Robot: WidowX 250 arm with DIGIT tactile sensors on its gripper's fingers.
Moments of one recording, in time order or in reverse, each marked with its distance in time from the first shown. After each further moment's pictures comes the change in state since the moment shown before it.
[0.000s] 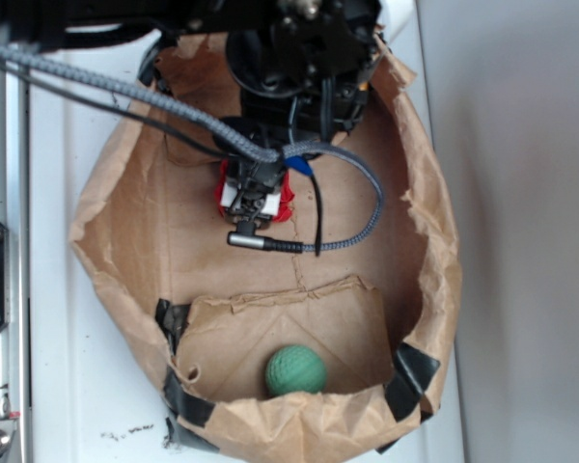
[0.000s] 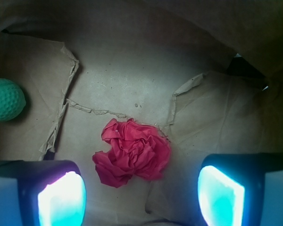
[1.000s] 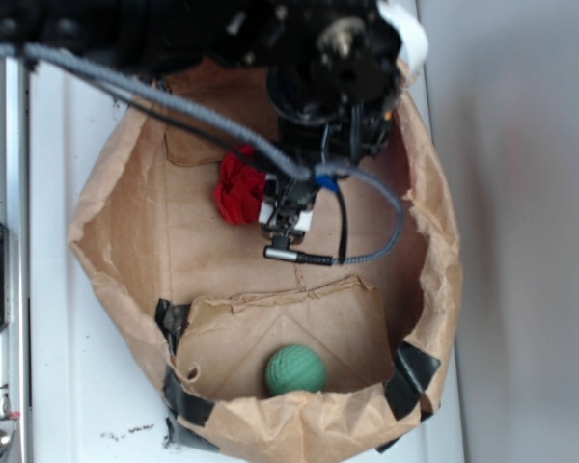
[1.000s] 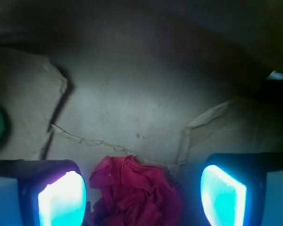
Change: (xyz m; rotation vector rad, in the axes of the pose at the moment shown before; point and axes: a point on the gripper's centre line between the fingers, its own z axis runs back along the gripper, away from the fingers) arm 0.023 -0.004 -0.044 -0.020 -0.026 -0.041
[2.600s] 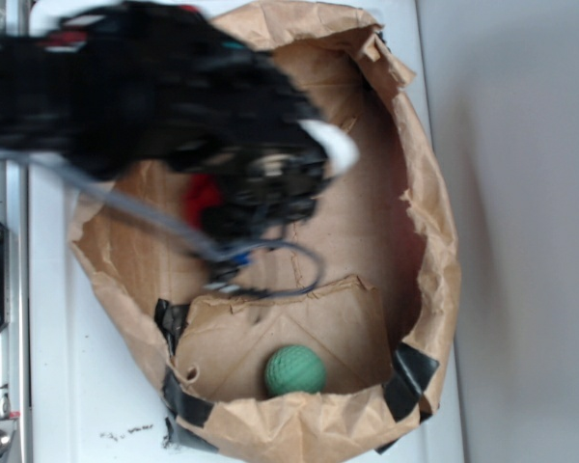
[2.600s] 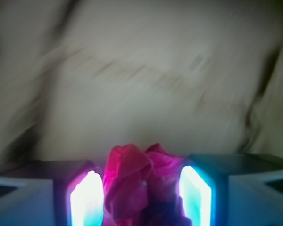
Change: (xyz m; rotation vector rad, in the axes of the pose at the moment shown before) arm -0.046 -0.035 -0.002 0.013 0.017 -0.026
